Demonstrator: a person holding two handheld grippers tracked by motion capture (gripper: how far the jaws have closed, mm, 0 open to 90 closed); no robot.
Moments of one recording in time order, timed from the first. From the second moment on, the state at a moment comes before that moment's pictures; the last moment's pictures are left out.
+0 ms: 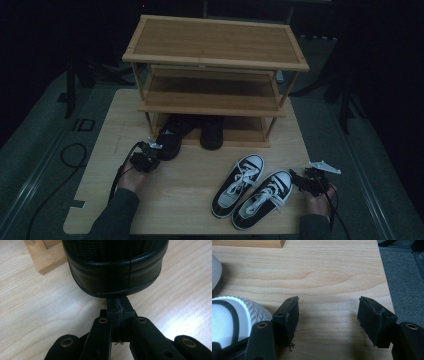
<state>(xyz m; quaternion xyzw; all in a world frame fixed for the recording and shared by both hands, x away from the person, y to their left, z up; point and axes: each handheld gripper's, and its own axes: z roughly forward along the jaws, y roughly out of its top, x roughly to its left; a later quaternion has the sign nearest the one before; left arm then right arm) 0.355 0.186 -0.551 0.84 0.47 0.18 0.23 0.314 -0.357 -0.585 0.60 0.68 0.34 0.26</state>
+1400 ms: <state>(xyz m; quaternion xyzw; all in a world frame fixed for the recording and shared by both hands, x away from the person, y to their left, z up) 0.395 0.104 -0.550 0.87 0.41 0.17 0.22 0.314 -0.357 -0.585 0.60 0.68 0.34 0.26</state>
